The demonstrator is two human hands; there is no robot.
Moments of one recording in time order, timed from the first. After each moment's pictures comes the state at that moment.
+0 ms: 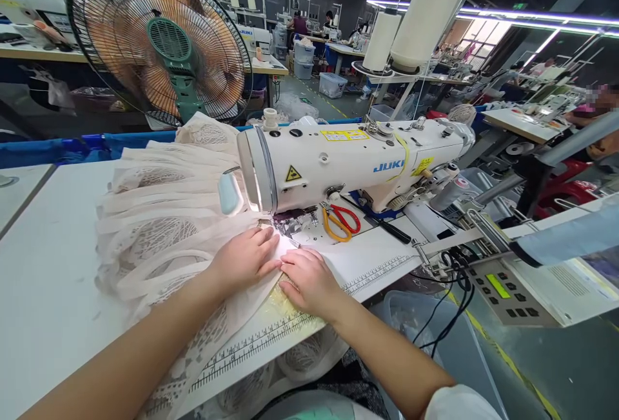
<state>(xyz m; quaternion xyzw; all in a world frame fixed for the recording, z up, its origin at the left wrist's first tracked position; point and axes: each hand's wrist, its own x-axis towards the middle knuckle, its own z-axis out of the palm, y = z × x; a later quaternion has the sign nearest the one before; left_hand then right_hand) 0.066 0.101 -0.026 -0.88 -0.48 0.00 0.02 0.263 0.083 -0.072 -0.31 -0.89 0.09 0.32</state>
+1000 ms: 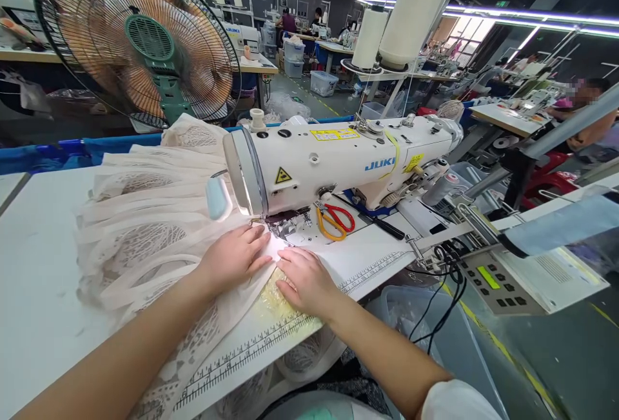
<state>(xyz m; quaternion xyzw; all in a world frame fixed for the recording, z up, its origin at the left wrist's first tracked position) 0.057 0.112 -0.027 -0.88 -0.48 0.00 0.04 0.264 0.085 -0.065 -0.34 -0.89 0.11 0.28</state>
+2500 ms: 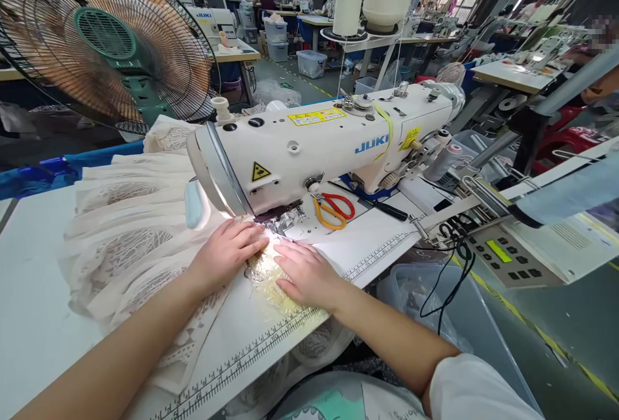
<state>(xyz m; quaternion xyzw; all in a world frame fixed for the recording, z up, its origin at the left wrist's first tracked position) 0.031 0.126 -0.040 -0.92 -0.37 -0.06 0.11 0.262 0.085 -0.062 -0.36 -0.89 0.12 0.25</state>
